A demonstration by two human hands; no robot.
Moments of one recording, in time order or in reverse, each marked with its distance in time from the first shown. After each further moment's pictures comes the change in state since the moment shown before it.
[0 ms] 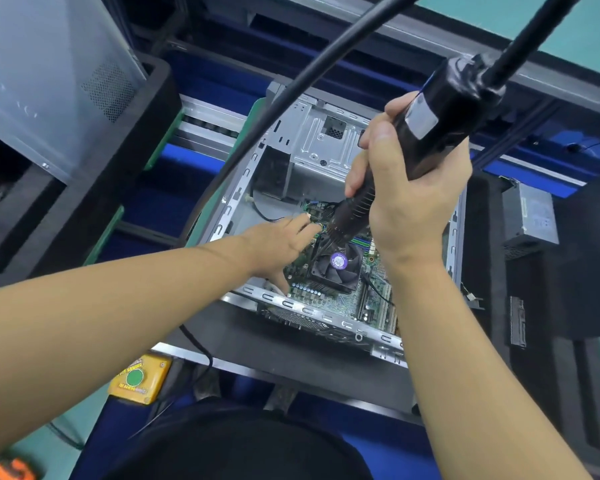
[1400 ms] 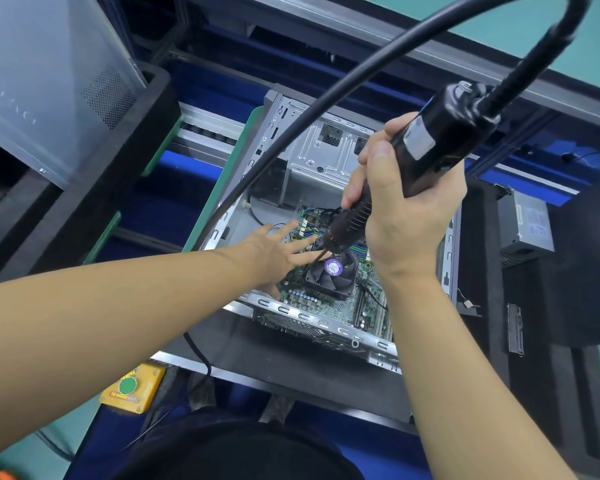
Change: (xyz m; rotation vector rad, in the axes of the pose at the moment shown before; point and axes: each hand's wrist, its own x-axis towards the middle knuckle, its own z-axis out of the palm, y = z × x) left_hand 0.006 0.010 0.000 0.200 -0.382 -0.079; right_hand -0.008 0.000 -0.003 0.008 0.017 -0.009
